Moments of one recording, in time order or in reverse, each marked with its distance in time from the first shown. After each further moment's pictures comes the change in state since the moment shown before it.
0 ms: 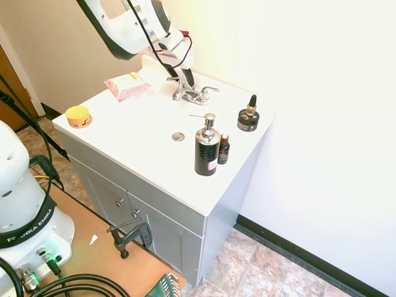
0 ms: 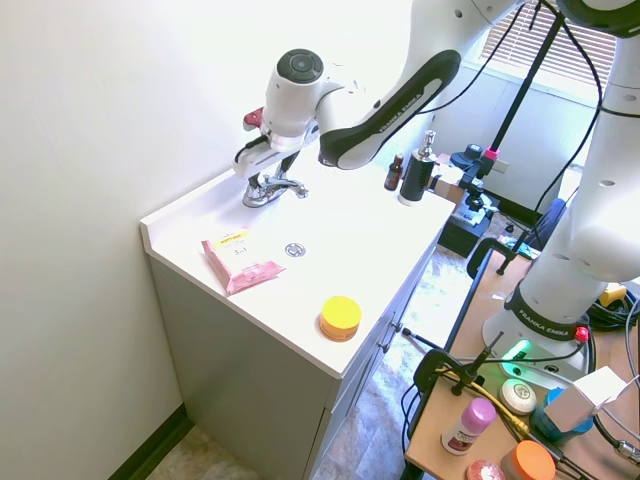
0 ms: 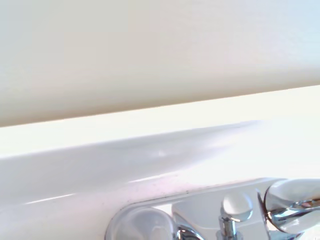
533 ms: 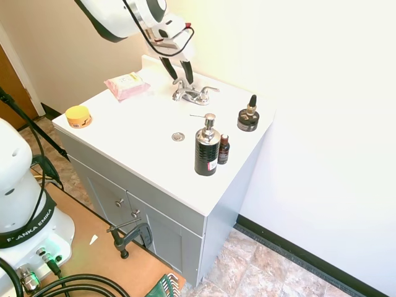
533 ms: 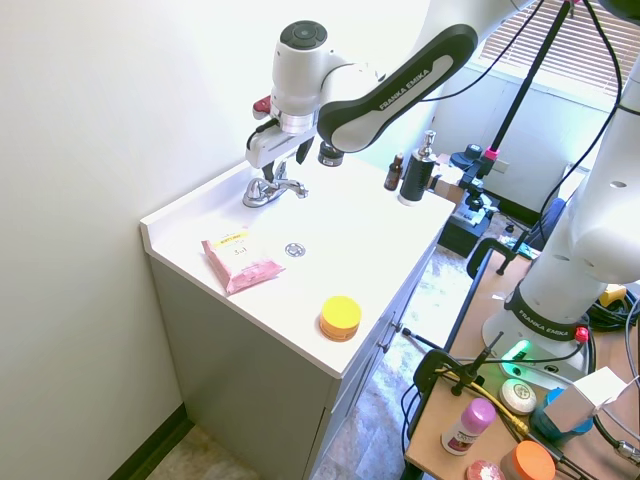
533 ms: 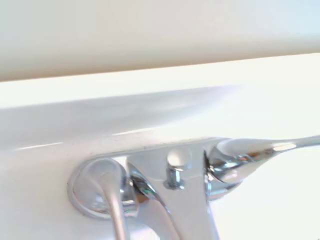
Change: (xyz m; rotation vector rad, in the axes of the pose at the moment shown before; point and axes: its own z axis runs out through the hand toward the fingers) arm 0.025 0.024 -0.039 -0.112 -0.085 -0.022
